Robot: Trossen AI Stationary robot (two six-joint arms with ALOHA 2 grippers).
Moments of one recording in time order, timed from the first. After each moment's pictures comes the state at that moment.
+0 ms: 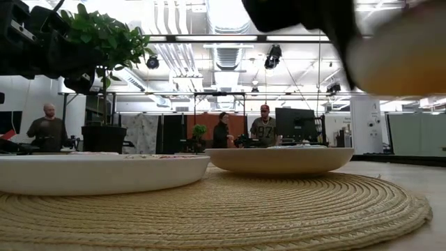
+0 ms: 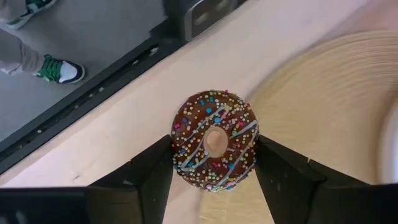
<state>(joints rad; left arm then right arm) -0.03 0.04 0.01 0.02 -0.03 -0.13 0.60 2.10 1.65 -0.70 -0.08 -0.29</state>
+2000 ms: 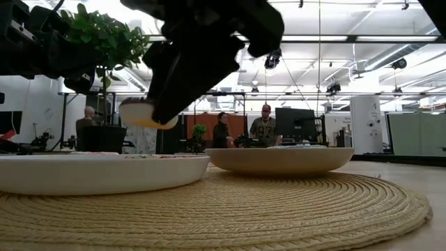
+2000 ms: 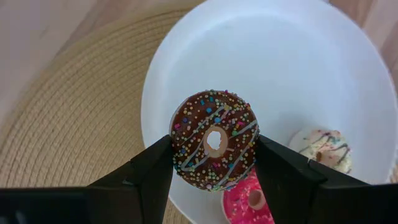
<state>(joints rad) -0.03 0.04 0.01 0.02 -0.03 -0.13 0.28 2.28 1.91 -0.70 -0.08 -0.27</state>
